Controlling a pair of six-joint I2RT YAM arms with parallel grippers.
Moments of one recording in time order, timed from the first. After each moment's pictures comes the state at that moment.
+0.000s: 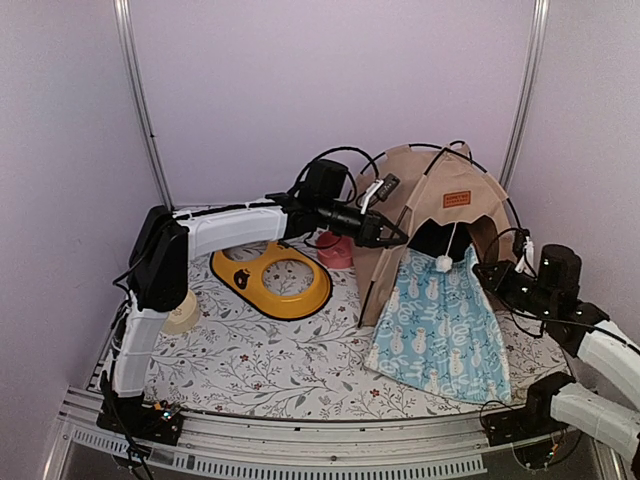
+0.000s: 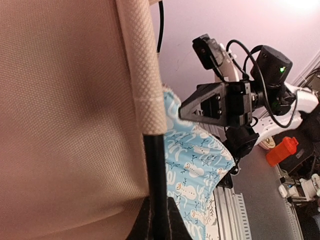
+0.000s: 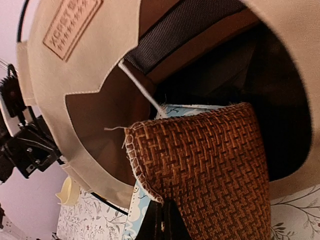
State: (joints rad) left arm -0.82 2.29 1.98 -0.07 0.86 -0.21; right arm 0.23 0.67 0.39 -0.06 -0.24 0.73
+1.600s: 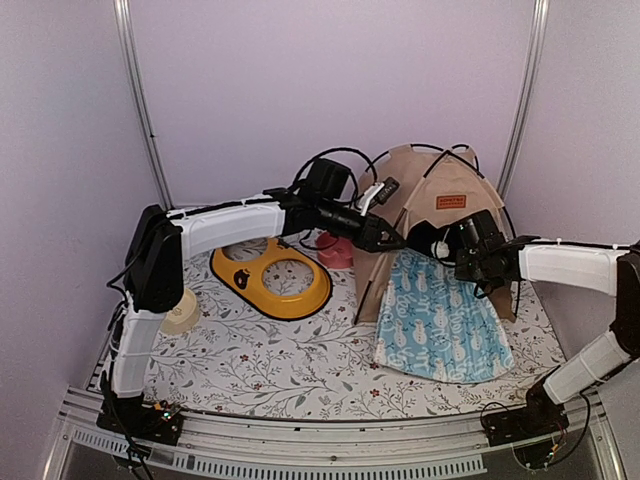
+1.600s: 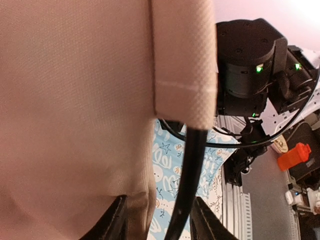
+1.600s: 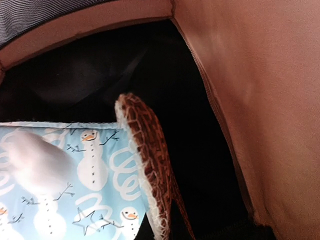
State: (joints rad) left arm -0.83 2.27 2.01 -0.23 0.75 -0.19; right arm 0.44 1.42 0.84 -0.33 0.52 0.52
